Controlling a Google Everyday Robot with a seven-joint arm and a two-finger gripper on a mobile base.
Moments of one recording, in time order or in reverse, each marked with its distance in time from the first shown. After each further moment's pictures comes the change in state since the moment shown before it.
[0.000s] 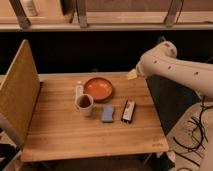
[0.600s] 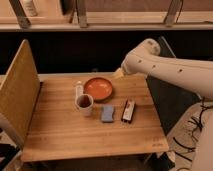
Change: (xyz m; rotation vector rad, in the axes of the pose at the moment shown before) arm -0.040 0.083 0.007 -0.055 -0.057 -0.231
